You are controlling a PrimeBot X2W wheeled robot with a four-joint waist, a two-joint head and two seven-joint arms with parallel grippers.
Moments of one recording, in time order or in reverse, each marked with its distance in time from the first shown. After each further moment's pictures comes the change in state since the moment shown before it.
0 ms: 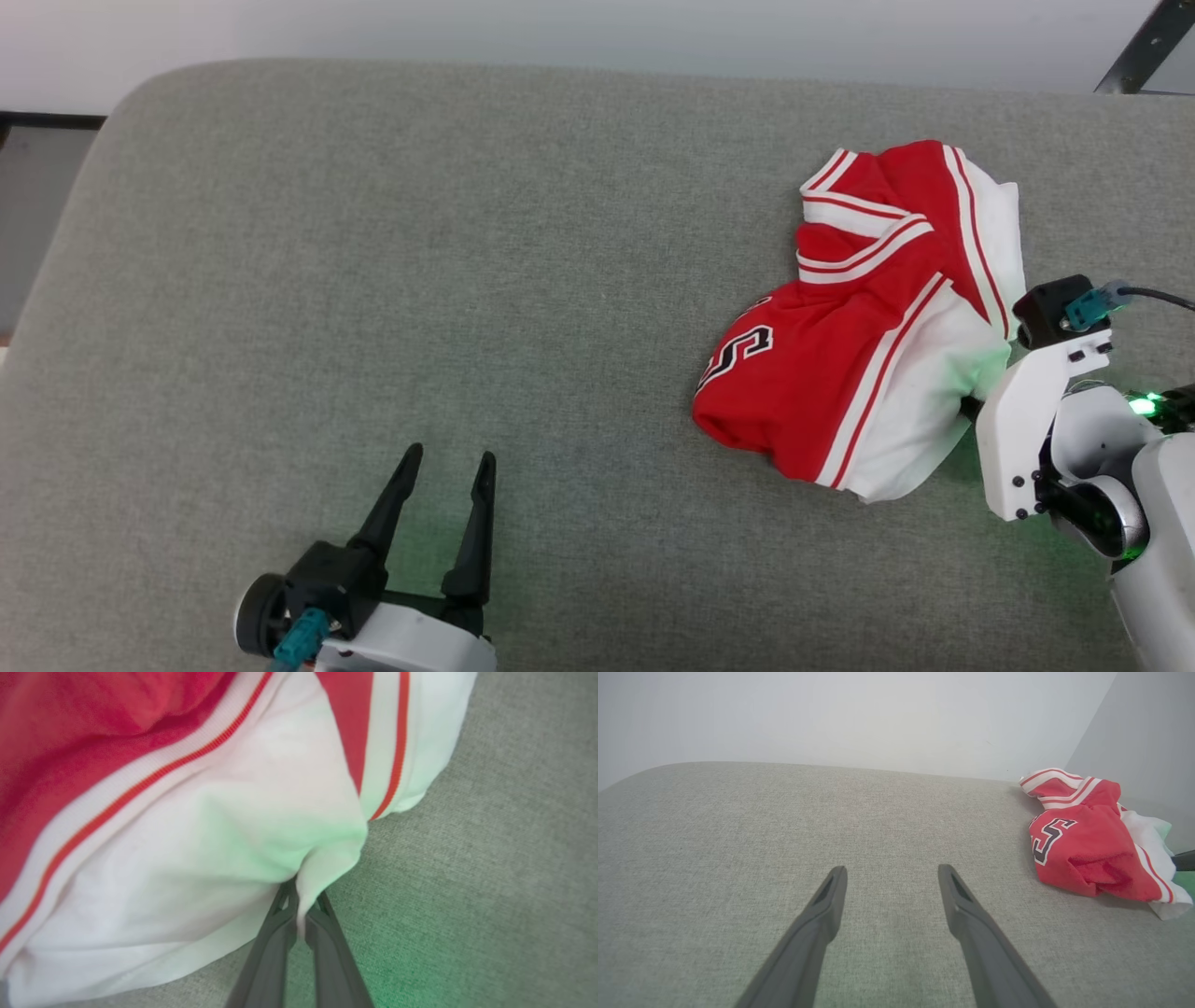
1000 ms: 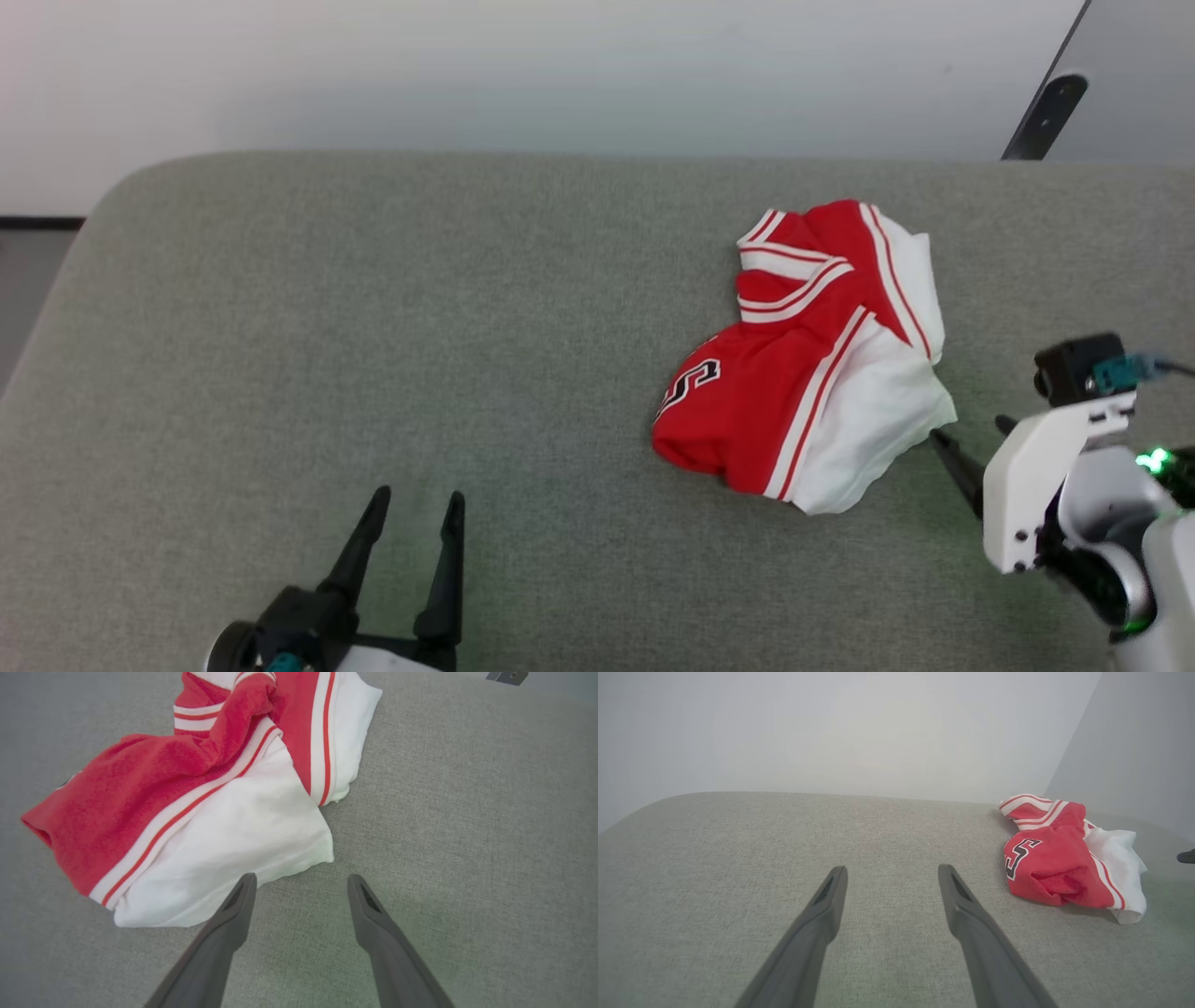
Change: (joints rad) left arm 0.095 0.013 0.040 -0.046 0.005 0.007 0.000; right arm 0.191 0.081 -0.129 -0.203 -0.048 0.000 -0.079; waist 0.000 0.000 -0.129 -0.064
